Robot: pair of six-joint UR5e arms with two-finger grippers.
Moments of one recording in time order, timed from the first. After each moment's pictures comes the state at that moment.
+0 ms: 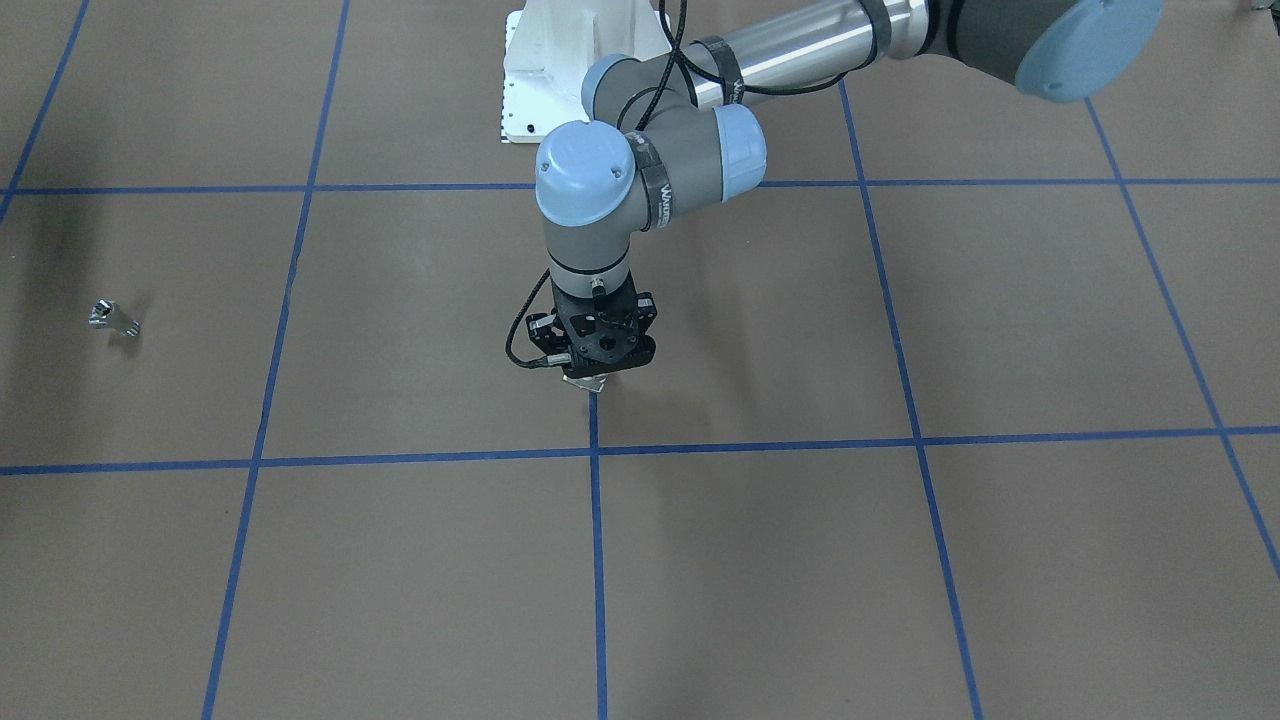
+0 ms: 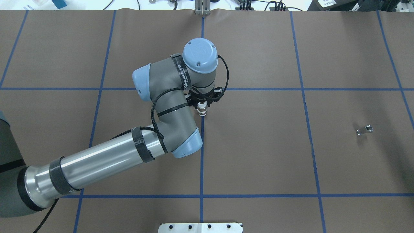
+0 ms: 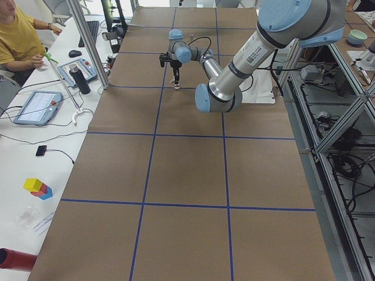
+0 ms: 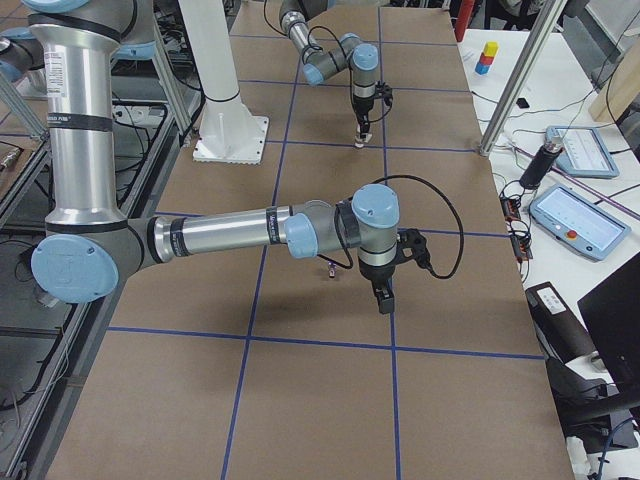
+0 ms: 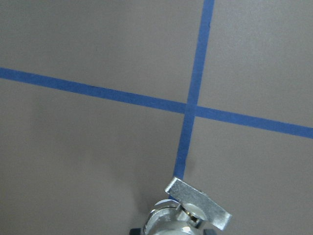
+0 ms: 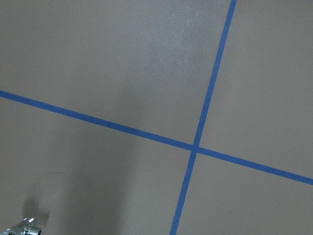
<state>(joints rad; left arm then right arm) -0.56 -2.58 -1.26 -1.62 -1.90 -1.36 1.49 -1.58 1.75 -1.47 2.27 -0.04</state>
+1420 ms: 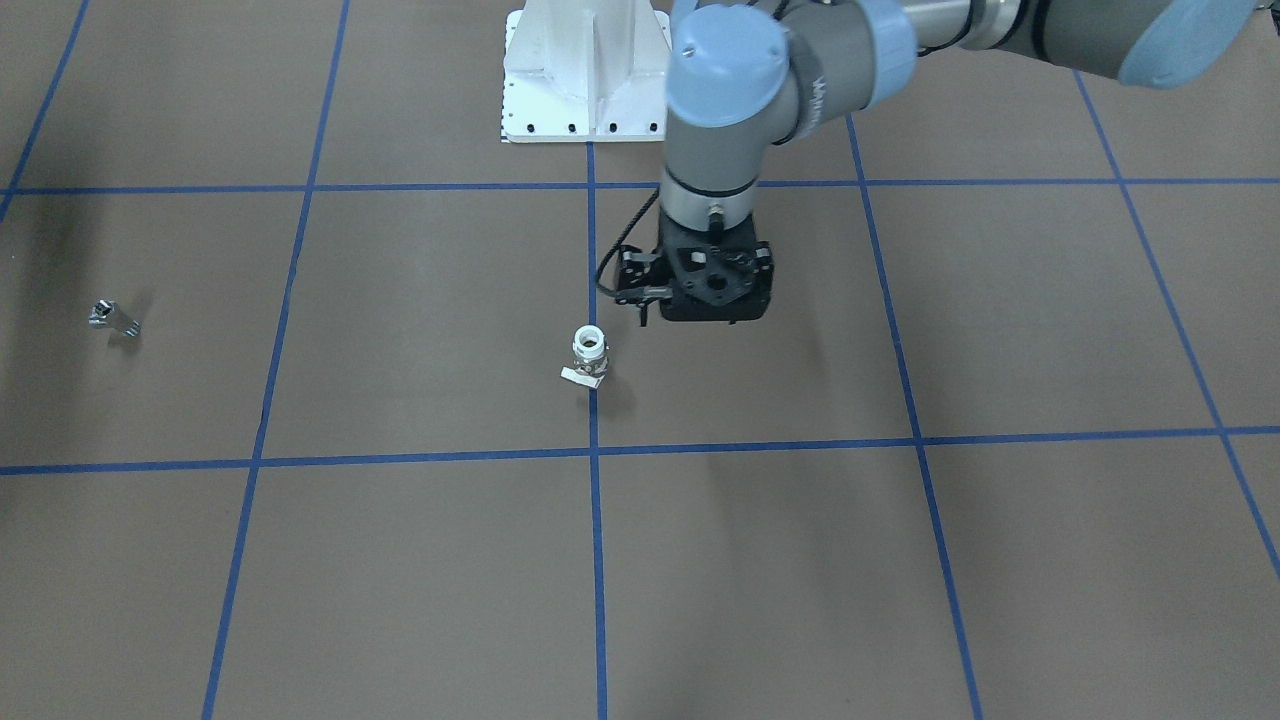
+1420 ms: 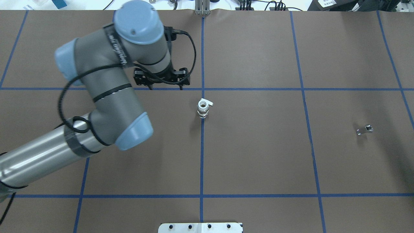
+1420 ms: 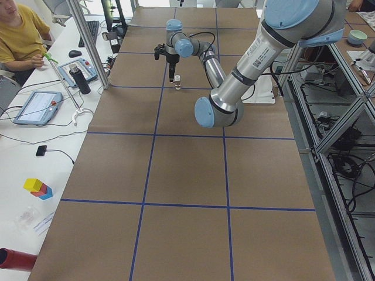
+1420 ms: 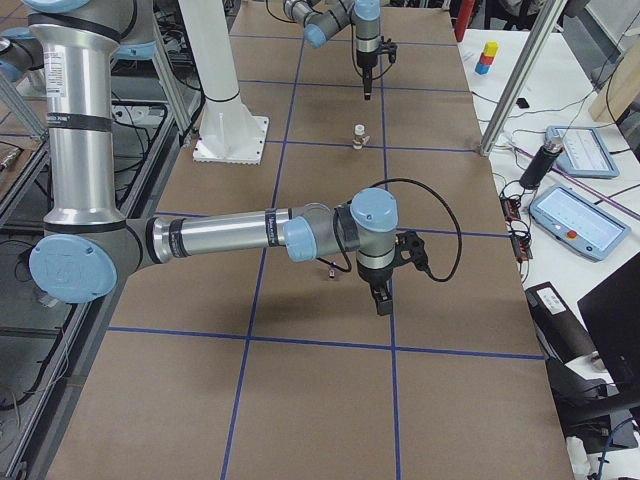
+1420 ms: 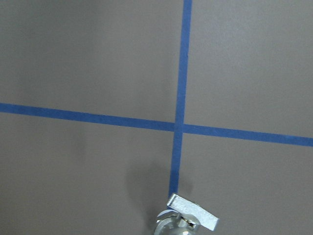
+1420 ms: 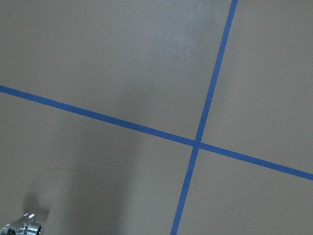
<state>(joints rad) -0.72 -2.31 -1.76 -1.38 -1.96 -0.99 1.49 -1.59 1.74 -1.45 2.29 -0.04</state>
